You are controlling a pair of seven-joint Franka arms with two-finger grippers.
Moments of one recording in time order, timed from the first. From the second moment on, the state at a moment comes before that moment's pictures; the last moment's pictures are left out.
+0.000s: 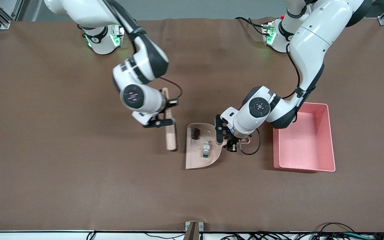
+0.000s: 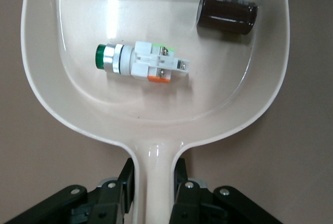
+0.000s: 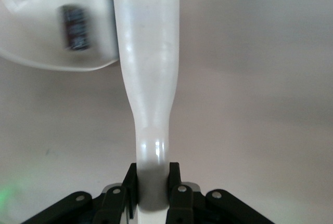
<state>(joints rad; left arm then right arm) -0.12 0.72 -0.48 -1.69 0.29 2.54 0.90 0.48 0.43 0.04 -1.69 0.31 1.89 0.38</state>
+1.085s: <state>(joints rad) 0.09 0.71 -0.68 -1.66 0.29 2.54 0.94 -0.18 0.02 0.03 -2.51 0.06 2.23 -0.03</state>
